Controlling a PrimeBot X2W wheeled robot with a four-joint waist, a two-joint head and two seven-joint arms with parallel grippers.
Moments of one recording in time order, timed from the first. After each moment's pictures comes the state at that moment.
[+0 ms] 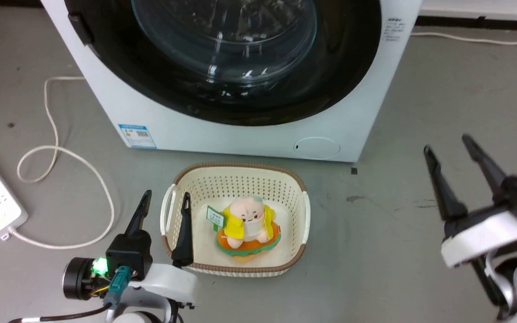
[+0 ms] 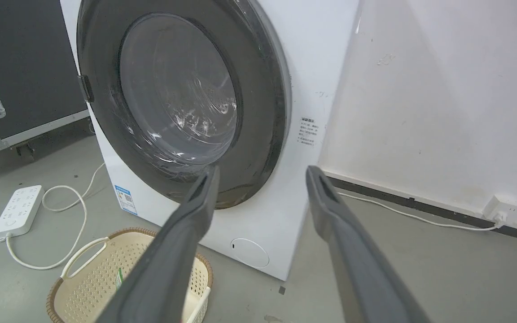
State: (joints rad) left arm -0.07 0.05 -0.12 -0.03 -0.03 0.06 -0.08; right arm -0.22 -0.19 0.01 -0.04 0.13 0.13 -0.03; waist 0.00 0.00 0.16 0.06
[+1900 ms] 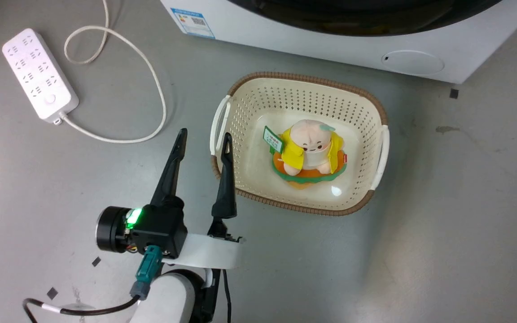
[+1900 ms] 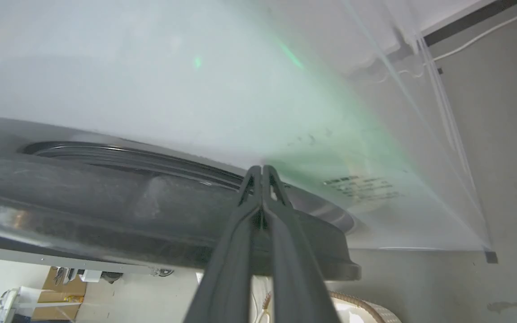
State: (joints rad) left arm -0.25 0.05 -0.32 -0.09 -0.11 0.20 -0.20; right arm -1.37 -0.23 -0.49 0.75 0.52 0.13 0.65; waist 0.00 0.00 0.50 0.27
